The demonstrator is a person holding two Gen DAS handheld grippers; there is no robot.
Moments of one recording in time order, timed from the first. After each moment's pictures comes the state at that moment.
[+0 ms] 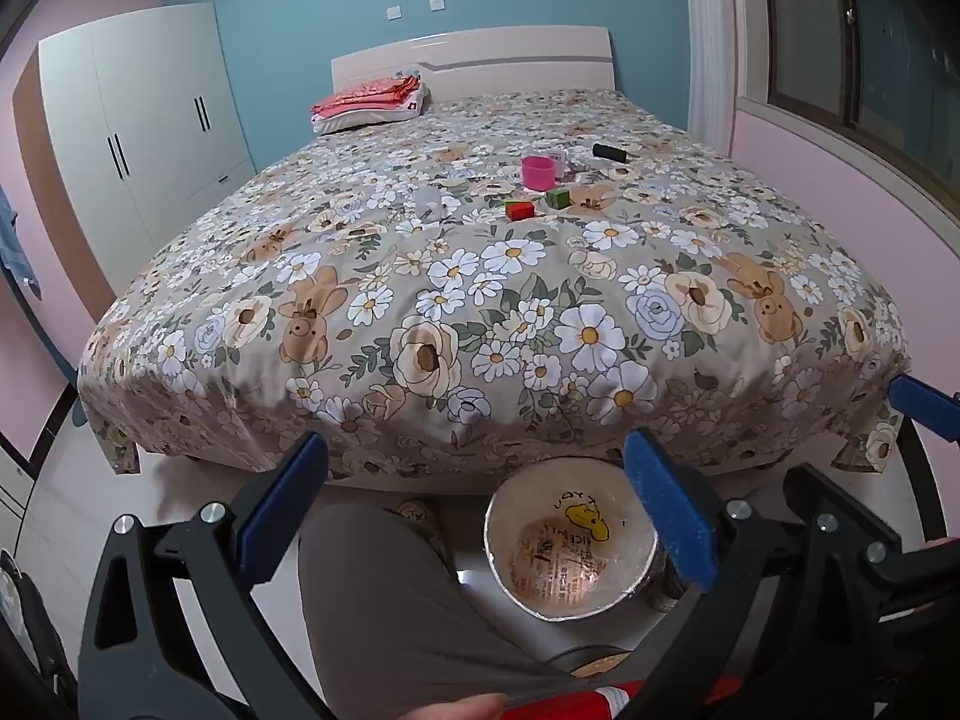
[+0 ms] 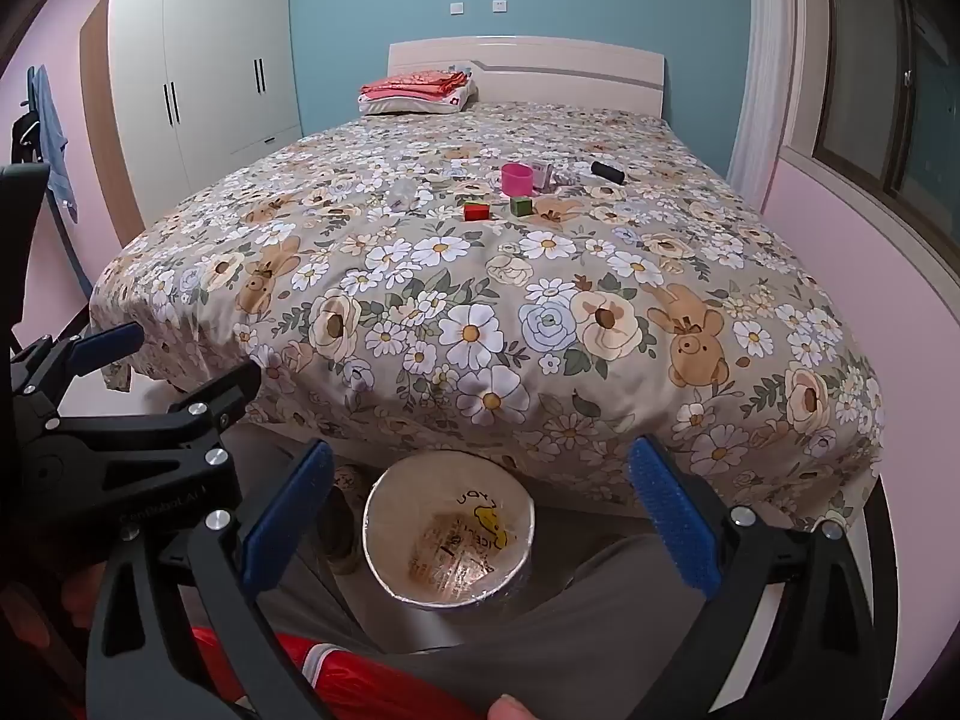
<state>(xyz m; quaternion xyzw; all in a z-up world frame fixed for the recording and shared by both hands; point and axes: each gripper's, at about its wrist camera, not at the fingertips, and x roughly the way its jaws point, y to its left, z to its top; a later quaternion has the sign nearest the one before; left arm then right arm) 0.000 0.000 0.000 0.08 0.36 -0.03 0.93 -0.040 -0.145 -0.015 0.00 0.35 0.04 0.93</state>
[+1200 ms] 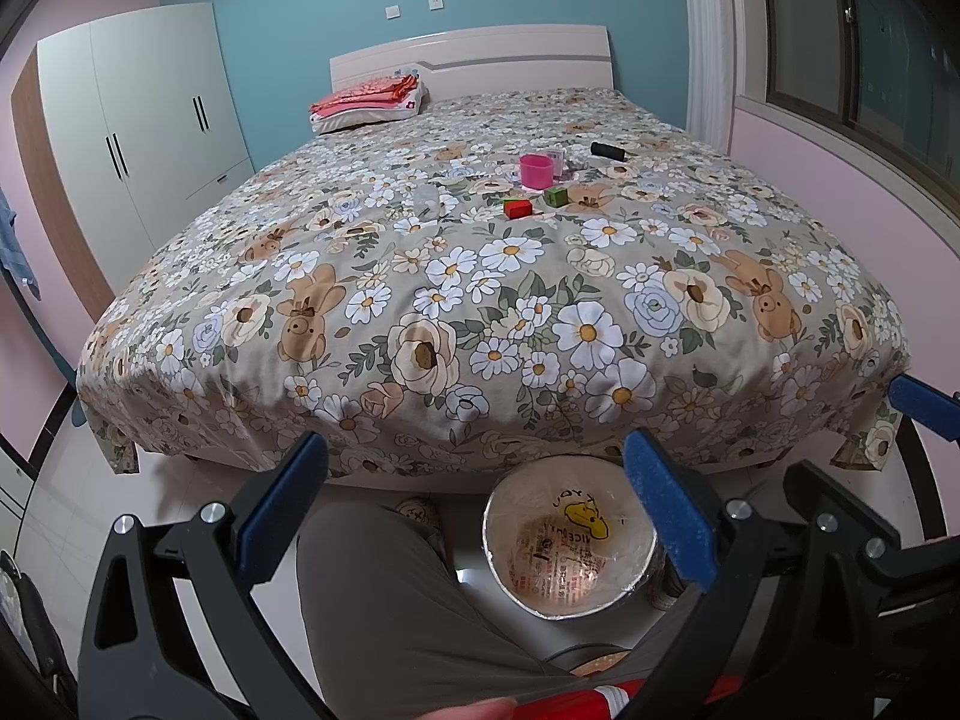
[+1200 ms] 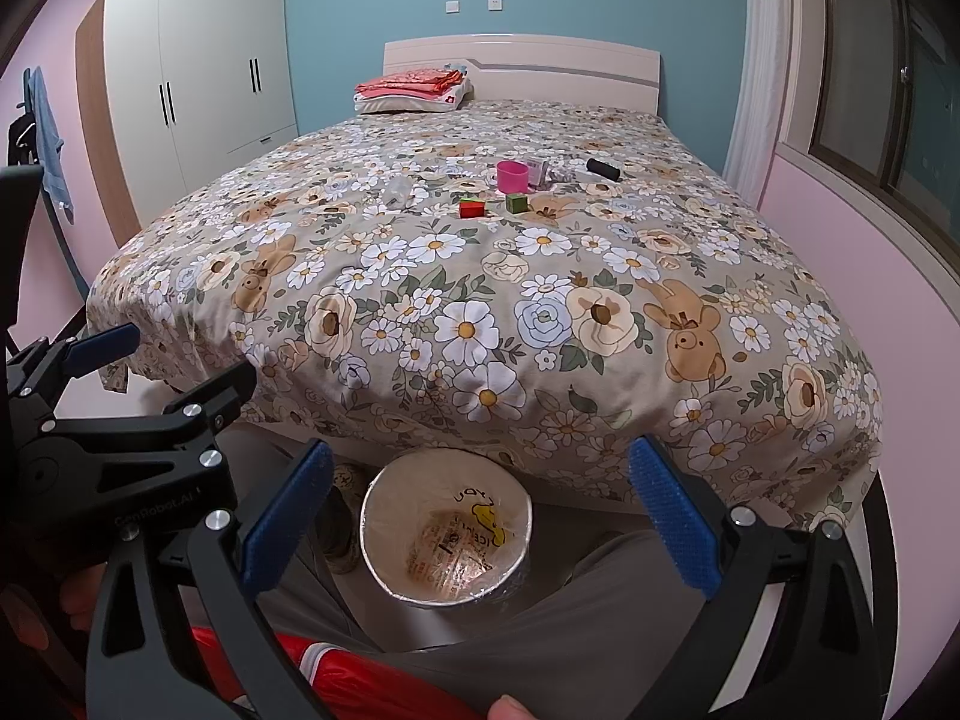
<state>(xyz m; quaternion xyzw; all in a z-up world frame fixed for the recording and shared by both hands) 0.000 0.000 0.000 0.08 0.36 -0.03 0.93 -0.041 -0.146 -0.017 0.00 0.36 0.04 0.93</state>
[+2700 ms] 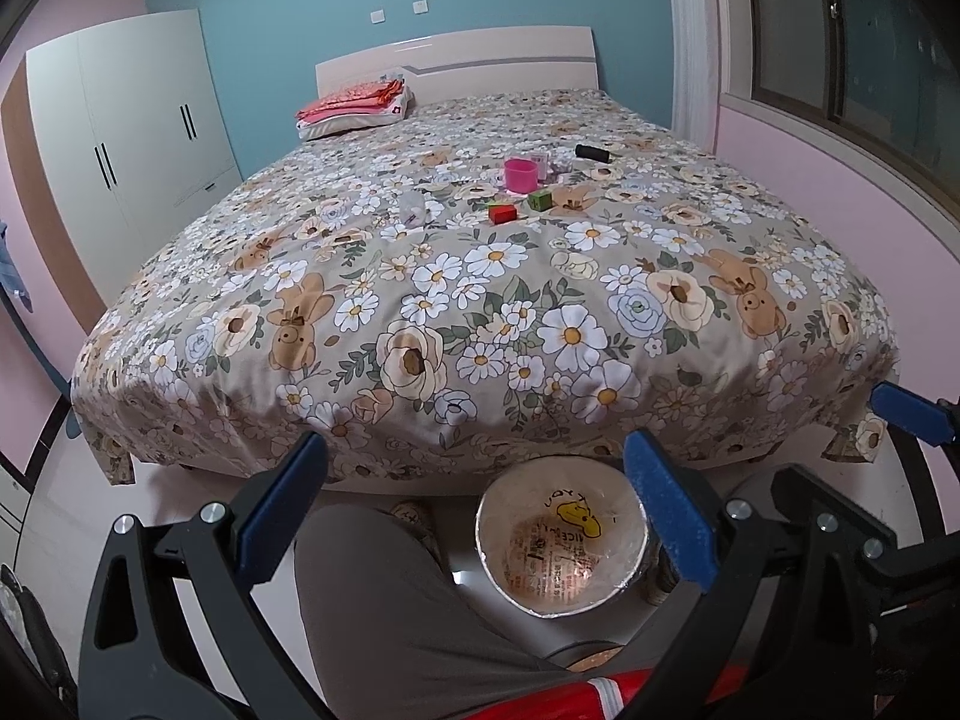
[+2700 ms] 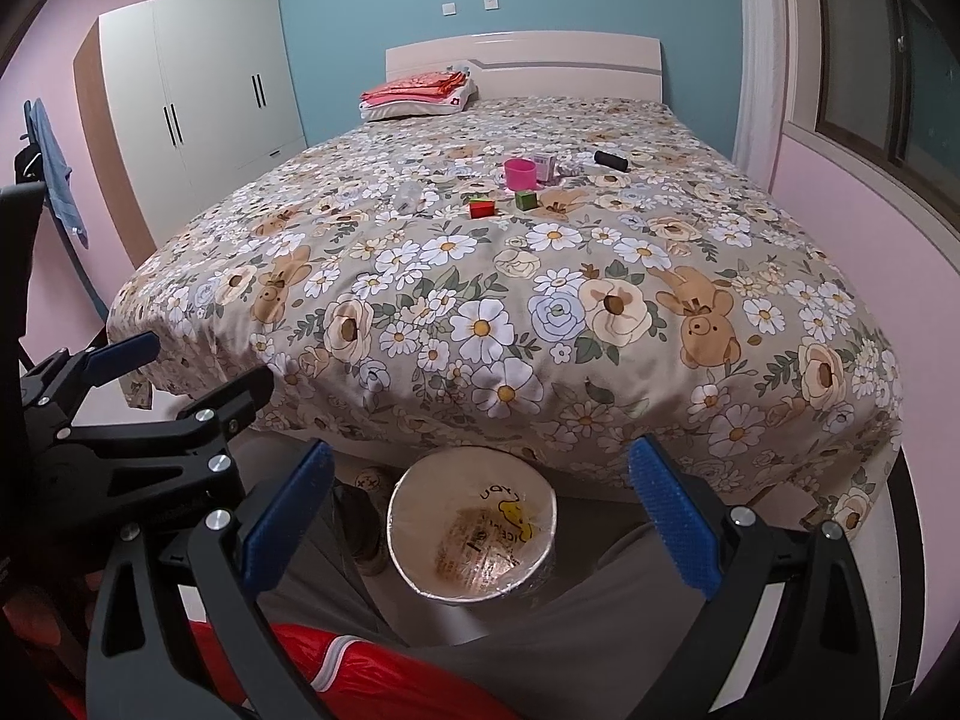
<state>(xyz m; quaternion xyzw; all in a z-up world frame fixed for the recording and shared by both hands) -0.004 -0.009 0.006 0.08 0.36 -0.04 0.93 -0.046 -0.150 -0.013 0.04 0.36 0.05 0.93</state>
